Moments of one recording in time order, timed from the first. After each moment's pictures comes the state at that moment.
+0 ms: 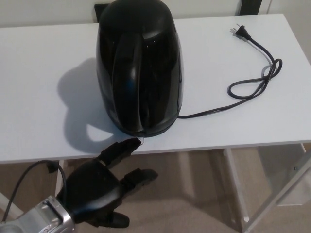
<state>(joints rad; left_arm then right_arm) -0.10 0.66 -0.58 0.19 1.08 -0.42 0.31 0.44 -0.40 0.02 0.23 -0.07 -0.04 0.29</state>
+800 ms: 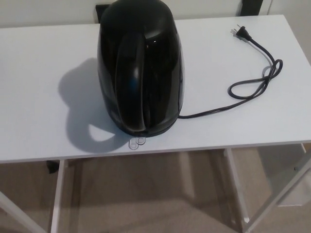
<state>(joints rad) 0.26 0.76 -0.61 0.25 1.03 -0.47 0.27 0.44 -0.41 0.03 0.24 -0.08 -0.04 0.29</state>
